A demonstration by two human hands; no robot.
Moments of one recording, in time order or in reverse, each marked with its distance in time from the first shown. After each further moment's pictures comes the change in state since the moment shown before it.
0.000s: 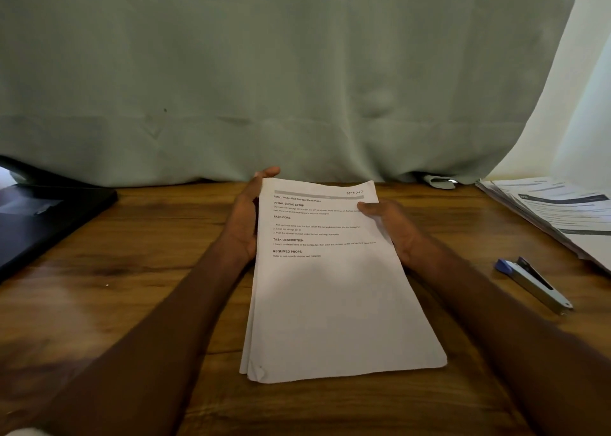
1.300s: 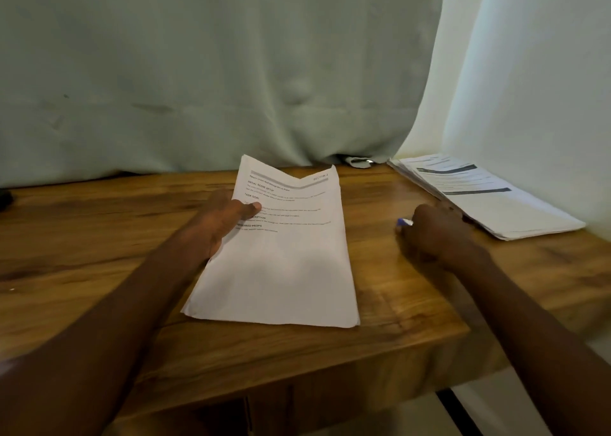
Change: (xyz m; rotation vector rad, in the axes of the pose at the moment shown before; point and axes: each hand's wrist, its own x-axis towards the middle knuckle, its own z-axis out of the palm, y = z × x) left_hand -0.008 -0.046 0.027 0.670 -0.106 -0.094; right_hand -0.119 -0.009 -0.154 -1.565 0.621 0.044
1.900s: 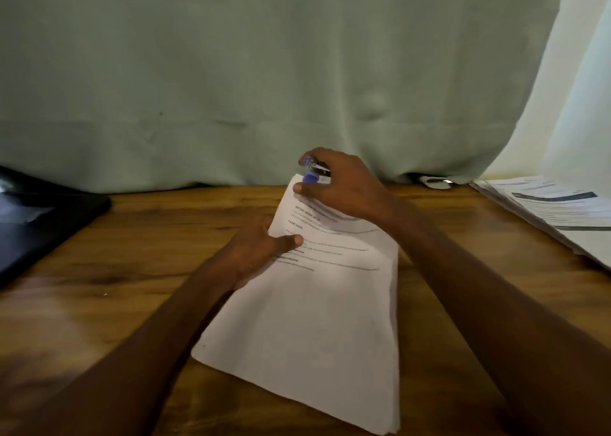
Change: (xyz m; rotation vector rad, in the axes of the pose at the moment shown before) left_hand -0.023 -0.013 -0.063 0.117 -0.069 0.176; right_hand 0.020 -0.251 -0.031 0.622 0.028 -0.856
